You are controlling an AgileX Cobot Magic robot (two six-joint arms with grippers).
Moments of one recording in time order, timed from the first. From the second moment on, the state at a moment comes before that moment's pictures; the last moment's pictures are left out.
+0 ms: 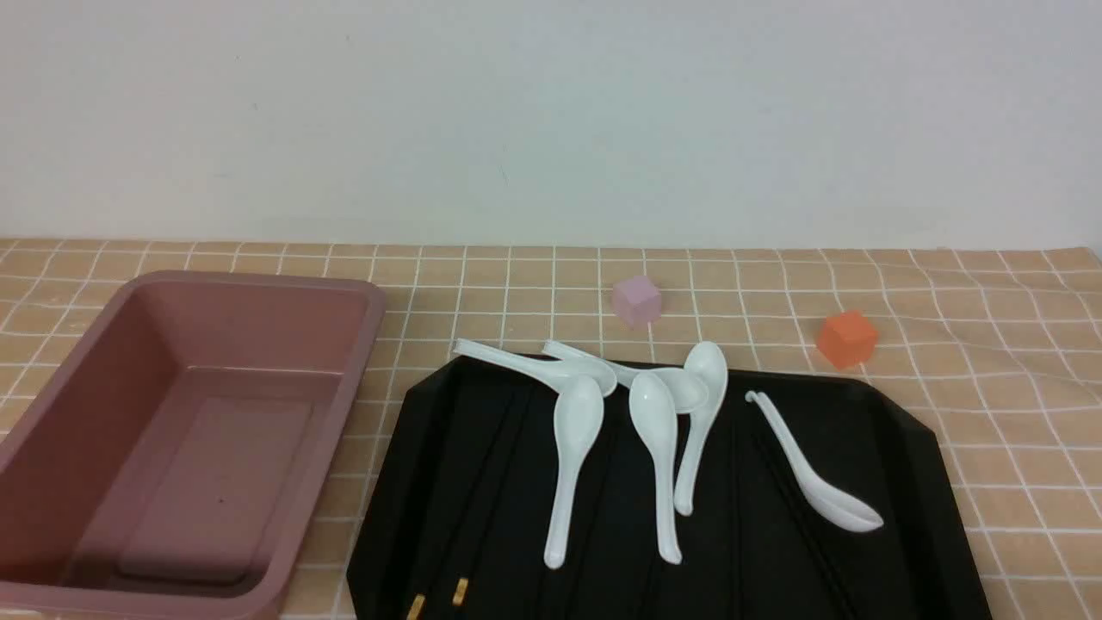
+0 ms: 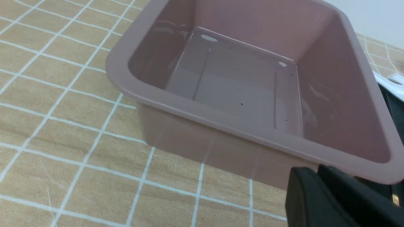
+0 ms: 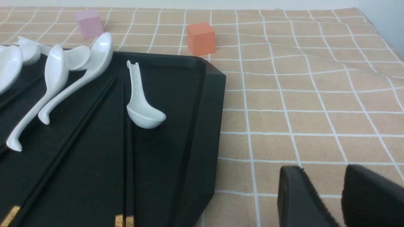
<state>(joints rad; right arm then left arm) 0.00 -0.01 0.02 -0.01 0.37 0.06 -0.06 -0.01 0.03 0.12 0.38 -0.46</state>
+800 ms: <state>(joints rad) 0.00 -0.01 0.02 -0.01 0.37 0.06 -0.06 -0.01 0.03 0.12 0.38 -0.46</state>
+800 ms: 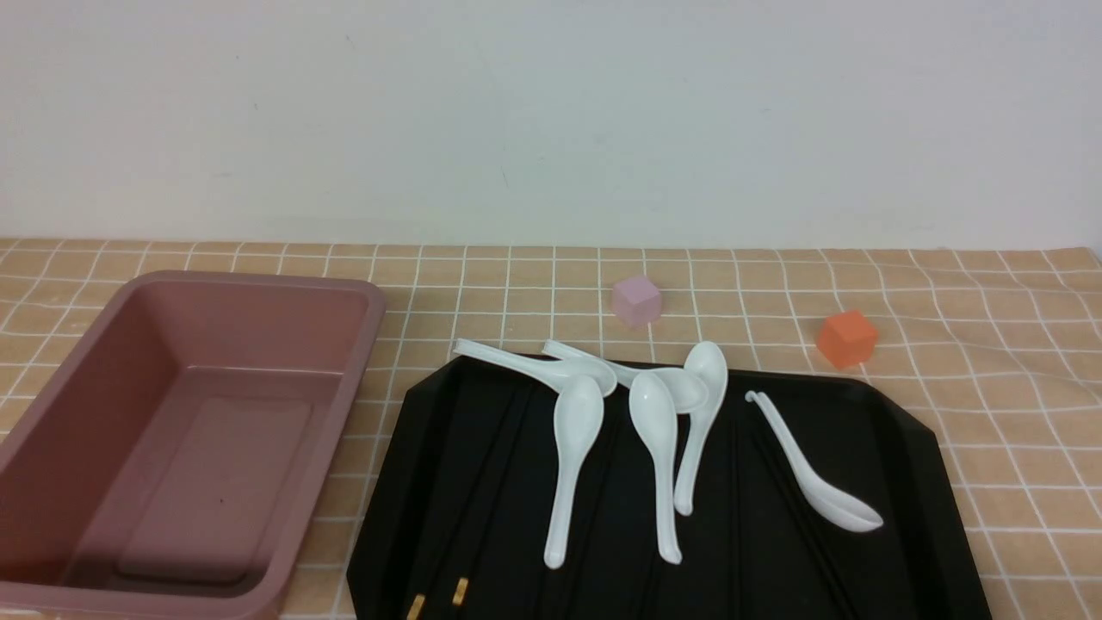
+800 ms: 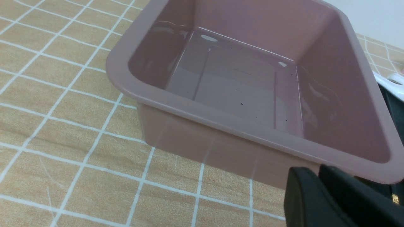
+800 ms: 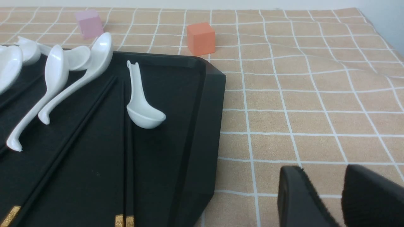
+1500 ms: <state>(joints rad) 0.00 -0.01 0.02 -0.01 0.37 0.06 -0.06 -0.01 0.03 0.12 0.38 -0.46</state>
